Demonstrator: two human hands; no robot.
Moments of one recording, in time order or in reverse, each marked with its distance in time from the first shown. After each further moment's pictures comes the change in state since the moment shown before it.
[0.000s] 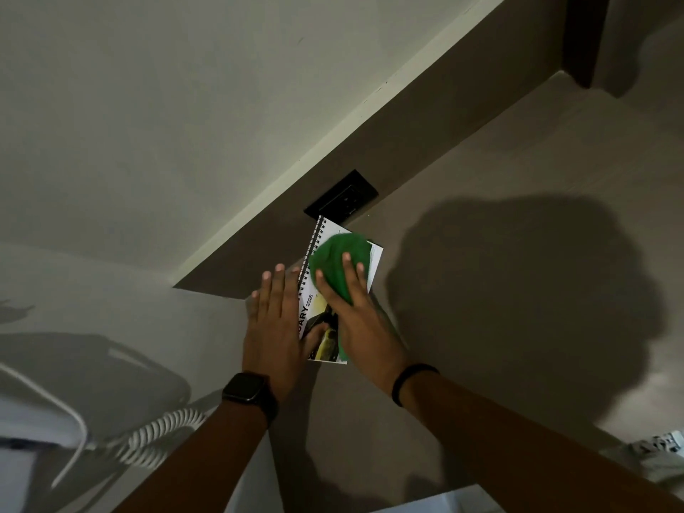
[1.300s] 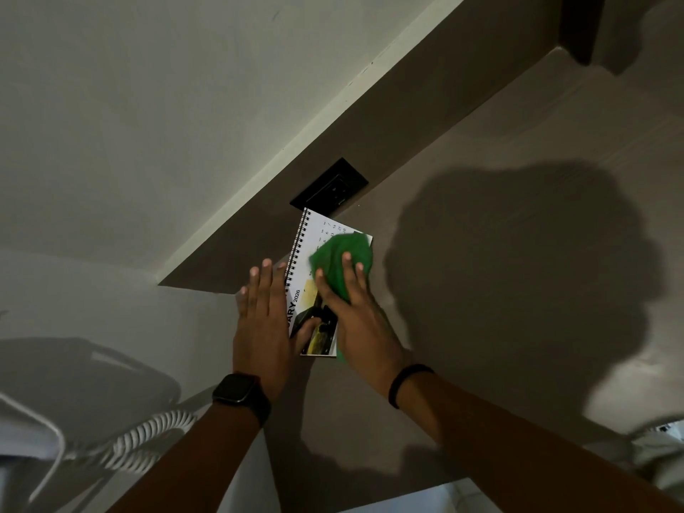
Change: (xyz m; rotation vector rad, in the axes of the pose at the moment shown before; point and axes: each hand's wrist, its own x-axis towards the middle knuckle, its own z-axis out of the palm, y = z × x) left_hand 0.000 0.003 0.006 -0.024 0.061 0.001; right_hand -0.013 0.007 -0.004 0.057 -0.069 0.056
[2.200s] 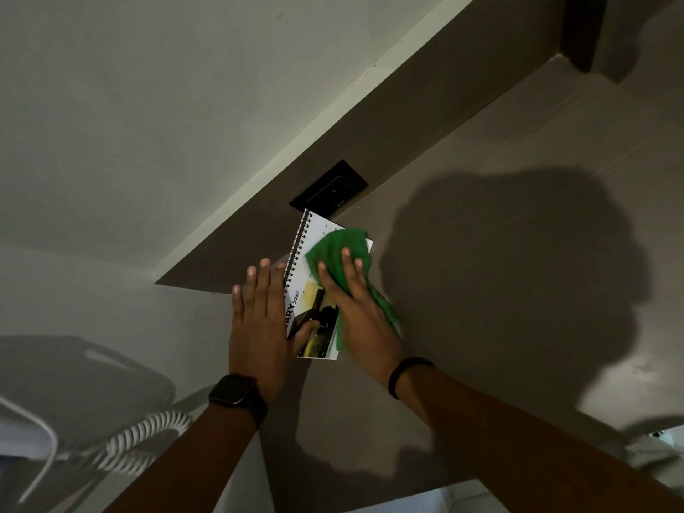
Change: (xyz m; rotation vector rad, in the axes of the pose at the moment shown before) left_hand 0.001 0.001 0.001 0.079 0.056 0.027; right_hand 0.010 0.007 -0.002 0.059 0.024 0.017
